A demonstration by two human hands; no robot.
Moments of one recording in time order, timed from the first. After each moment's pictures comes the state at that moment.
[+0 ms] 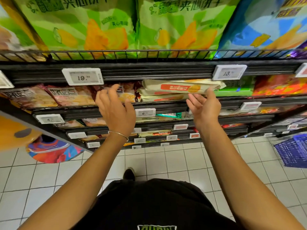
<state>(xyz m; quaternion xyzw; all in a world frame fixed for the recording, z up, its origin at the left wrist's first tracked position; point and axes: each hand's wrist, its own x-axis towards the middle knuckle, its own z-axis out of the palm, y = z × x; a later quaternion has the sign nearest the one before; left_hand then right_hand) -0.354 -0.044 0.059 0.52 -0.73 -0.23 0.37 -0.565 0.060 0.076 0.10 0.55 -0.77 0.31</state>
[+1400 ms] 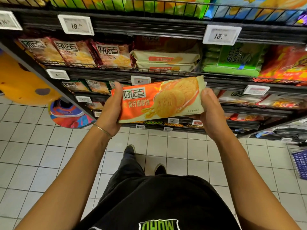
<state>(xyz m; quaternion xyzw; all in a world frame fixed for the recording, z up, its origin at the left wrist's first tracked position) -0.334 0.078 0.047 0.50 -0.40 -0.71 0.30 -0.586 0.203 0.044 -0.28 0.62 -0.58 0.45</state>
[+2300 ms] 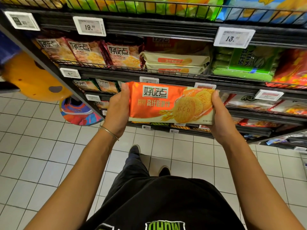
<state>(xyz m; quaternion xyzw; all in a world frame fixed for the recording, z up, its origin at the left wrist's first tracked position) -0.336 0.094 0.068 0.55 -0.54 -0.54 0.35 -0.588 0.200 0.046 -0.21 0.64 -0.53 0.51</state>
